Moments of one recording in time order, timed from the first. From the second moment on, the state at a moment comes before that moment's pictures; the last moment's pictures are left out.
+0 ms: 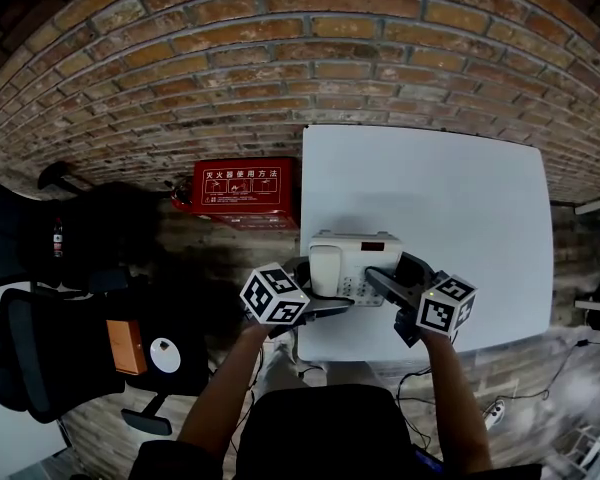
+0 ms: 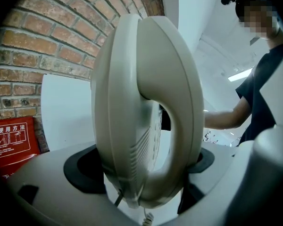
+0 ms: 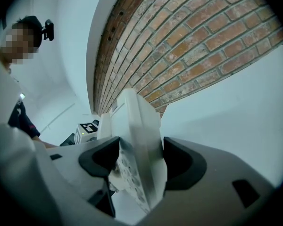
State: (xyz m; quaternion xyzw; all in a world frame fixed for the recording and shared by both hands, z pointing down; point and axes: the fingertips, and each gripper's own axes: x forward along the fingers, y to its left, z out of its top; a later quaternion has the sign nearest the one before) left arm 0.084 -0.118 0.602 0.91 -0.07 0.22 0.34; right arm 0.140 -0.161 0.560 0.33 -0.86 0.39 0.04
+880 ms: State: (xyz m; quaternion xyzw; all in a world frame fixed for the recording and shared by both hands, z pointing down) left arm 0.089 -0.137 0.630 0.90 -0.07 0.24 0.36; right arm 0.148 -0.180 0.589 0.35 -0.84 0.41 0.05
